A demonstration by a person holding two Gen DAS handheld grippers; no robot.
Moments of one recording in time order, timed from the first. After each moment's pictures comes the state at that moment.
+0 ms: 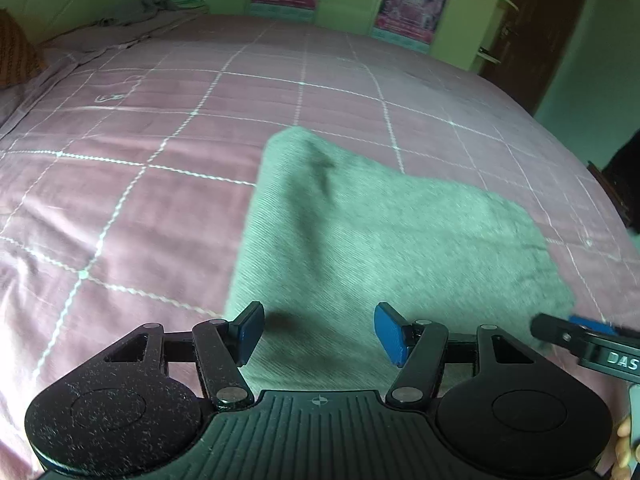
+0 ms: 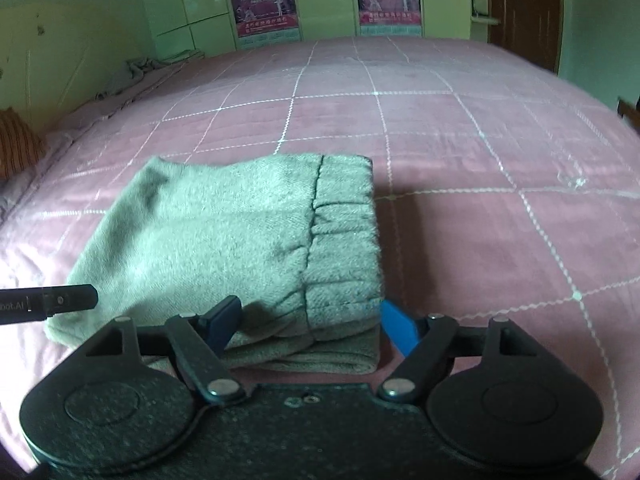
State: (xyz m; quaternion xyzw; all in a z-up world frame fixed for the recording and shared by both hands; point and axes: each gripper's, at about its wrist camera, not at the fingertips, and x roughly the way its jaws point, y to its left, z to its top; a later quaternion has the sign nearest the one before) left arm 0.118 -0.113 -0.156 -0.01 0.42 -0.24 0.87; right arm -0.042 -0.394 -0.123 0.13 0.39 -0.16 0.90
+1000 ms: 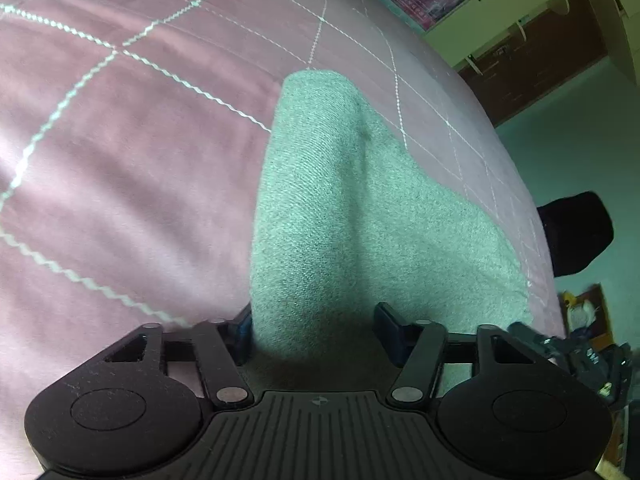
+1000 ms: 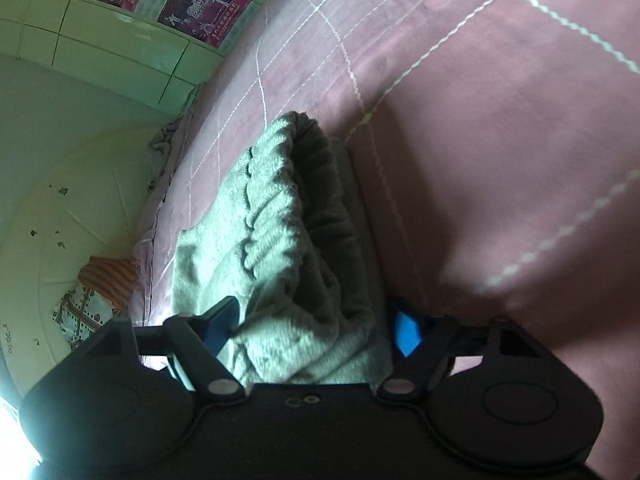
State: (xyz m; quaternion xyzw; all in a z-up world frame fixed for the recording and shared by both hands) left arm 0.204 -0.092 -0.226 -0.18 0.53 -0.32 0.77; right arm -0.038 -0.504 -0.188 0.49 0.36 -0.03 0.80
